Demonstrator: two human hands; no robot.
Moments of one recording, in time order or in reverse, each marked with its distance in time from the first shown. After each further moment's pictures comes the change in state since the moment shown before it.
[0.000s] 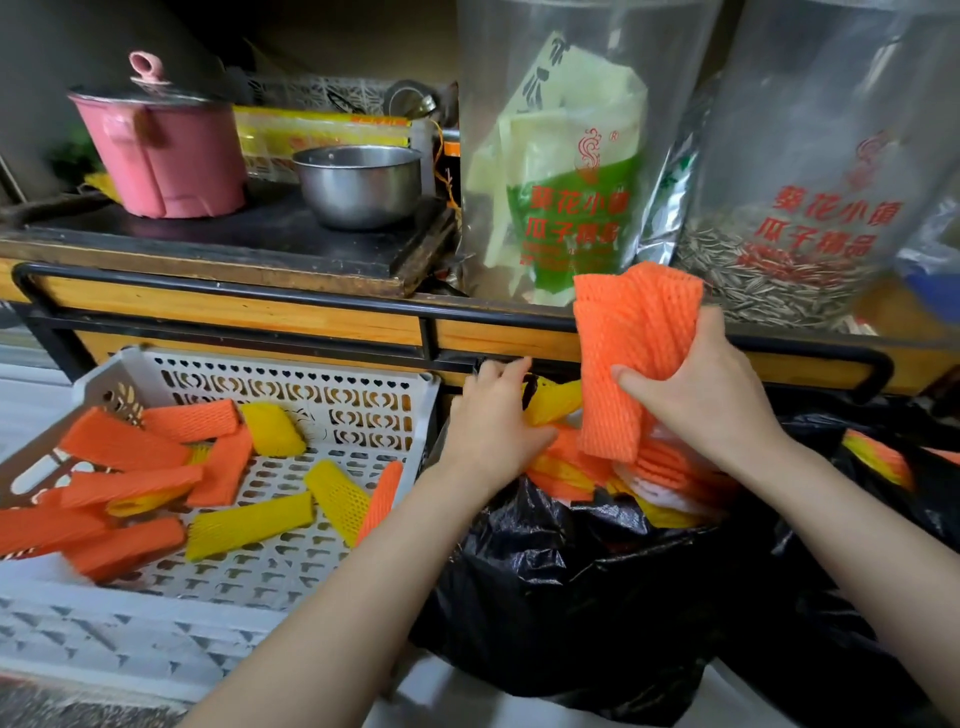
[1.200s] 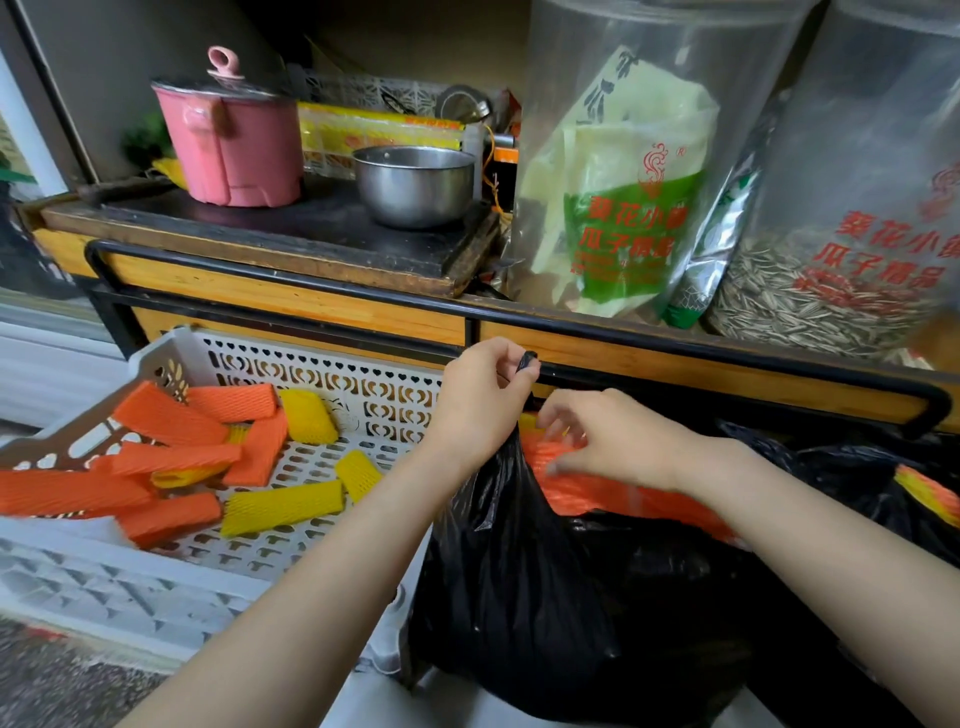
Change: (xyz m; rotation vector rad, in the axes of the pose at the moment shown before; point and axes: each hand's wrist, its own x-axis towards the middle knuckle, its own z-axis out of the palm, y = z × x) left_hand -0.008 -0.021 -0.042 -0.382 0.262 -0.011; right_hand -0.005 -0.044 0.055 -0.146 -0.691 -0.556
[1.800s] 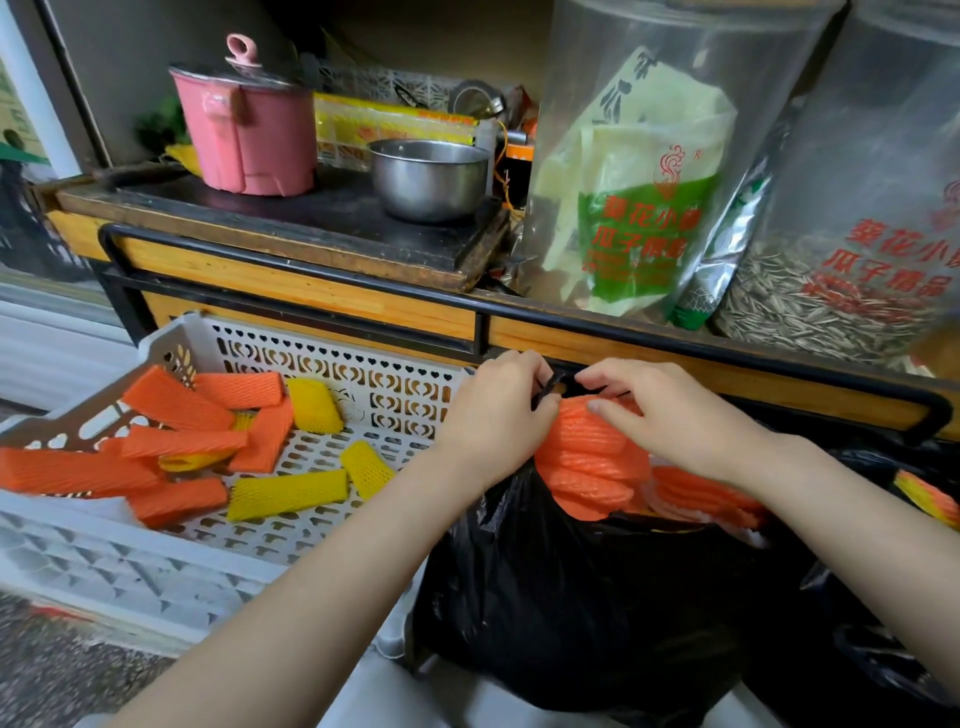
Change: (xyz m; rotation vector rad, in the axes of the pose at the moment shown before) left_hand -0.014 0.001 -0.001 0.303 -0.113 0.143; right_hand -0.019 0.006 -0.023 -0.029 0.213 0.009
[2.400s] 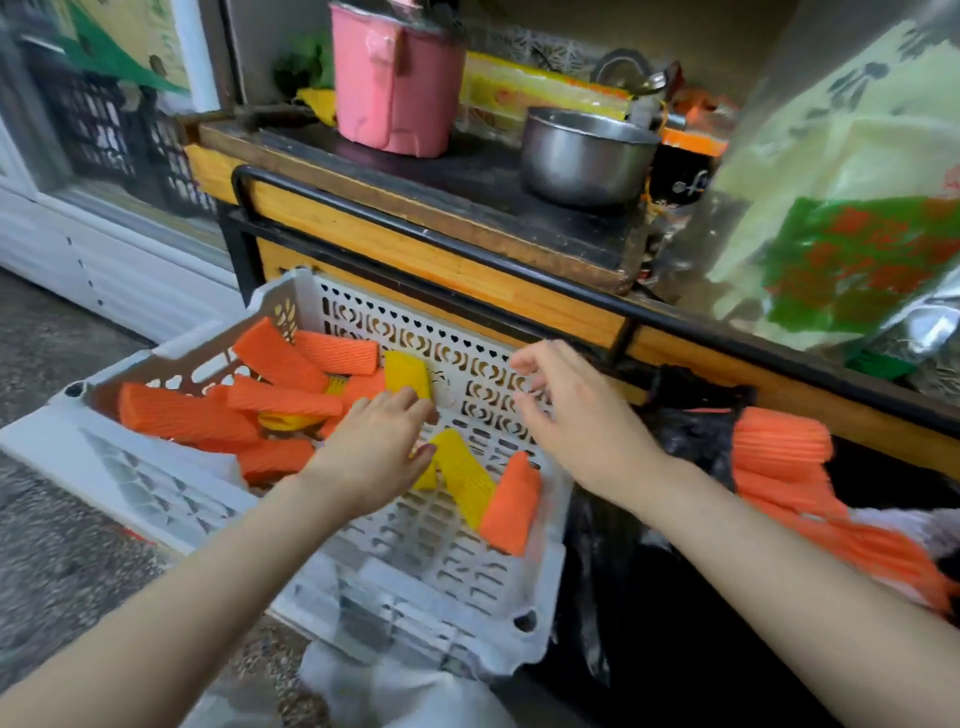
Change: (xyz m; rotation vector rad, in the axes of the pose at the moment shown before) left_hand -0.061 -0.190 -0.084 0.502 -0.233 -0.167; right_hand 0.096 -0.134 0.096 0.150 0.047 -0.168
